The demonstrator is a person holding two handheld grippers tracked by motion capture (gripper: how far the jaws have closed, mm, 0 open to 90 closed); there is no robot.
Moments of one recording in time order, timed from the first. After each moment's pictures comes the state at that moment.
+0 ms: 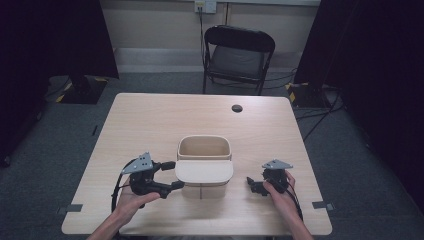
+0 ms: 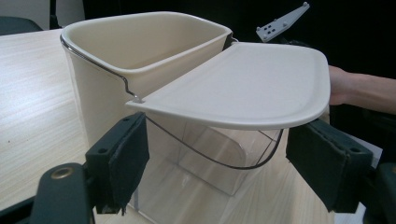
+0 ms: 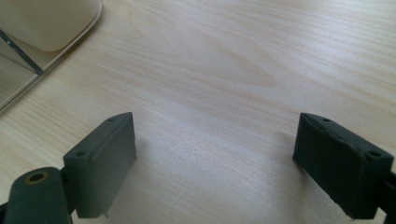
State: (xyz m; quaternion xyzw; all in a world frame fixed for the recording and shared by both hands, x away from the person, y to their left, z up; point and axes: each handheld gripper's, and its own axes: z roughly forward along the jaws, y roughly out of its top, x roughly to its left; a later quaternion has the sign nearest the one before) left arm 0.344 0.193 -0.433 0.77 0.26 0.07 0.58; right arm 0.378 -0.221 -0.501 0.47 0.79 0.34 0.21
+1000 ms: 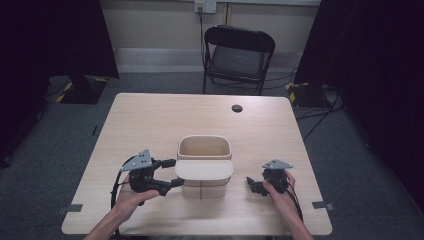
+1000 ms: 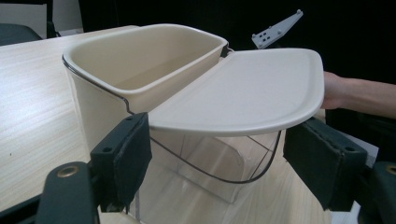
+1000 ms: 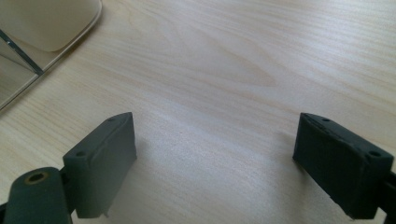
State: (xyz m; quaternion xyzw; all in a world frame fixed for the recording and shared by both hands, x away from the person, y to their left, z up) left arm 0.347 0.194 -0.424 0.77 0.25 0.06 0.59; right arm 0.378 -0.221 -0.501 0.47 0.79 0.34 0.21
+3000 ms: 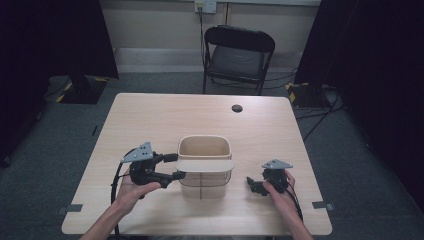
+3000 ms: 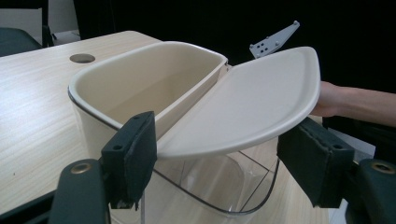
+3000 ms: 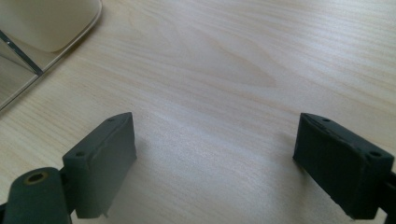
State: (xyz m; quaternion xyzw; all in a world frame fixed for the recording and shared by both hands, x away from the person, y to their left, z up) left arm 0.358 0.190 -0.406 0.77 0.24 0.06 0.59; right arm 0.378 -0.221 -0.501 0.46 0.79 0.34 0.21
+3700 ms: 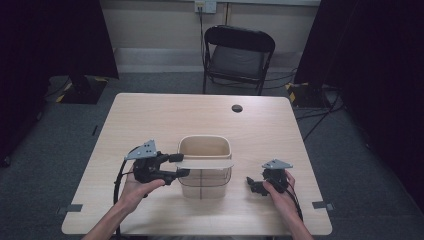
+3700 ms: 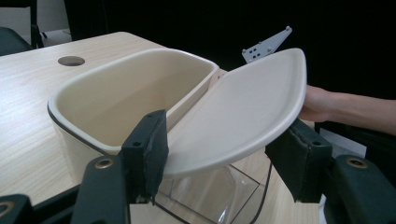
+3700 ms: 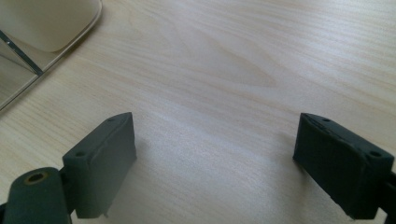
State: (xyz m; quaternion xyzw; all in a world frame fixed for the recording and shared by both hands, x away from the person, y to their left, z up) left arm 0.361 0.179 -0.400 0.77 0.24 0.05 0.59; right arm 0.378 -0.221 -0.500 0.46 0.79 0.34 0.21
